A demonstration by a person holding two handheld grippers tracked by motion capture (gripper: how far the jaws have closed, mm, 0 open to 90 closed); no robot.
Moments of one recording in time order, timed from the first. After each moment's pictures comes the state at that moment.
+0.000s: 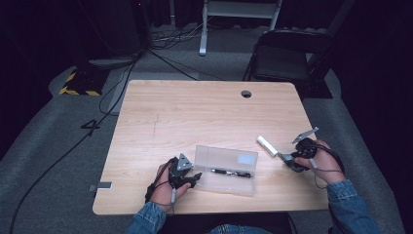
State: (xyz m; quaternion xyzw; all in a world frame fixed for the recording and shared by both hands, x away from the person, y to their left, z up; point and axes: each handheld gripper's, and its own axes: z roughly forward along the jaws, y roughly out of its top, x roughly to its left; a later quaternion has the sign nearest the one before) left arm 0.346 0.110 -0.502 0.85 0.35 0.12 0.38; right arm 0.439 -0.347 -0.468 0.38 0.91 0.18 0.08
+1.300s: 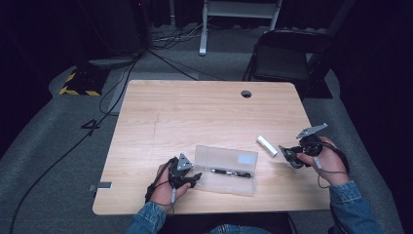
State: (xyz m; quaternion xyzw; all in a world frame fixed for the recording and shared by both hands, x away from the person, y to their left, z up) left arm 0.346 0.110 -0.502 0.85 0.35 0.12 0.38; right arm 0.424 -0.337 -0.429 0.38 0.89 0.24 0.10
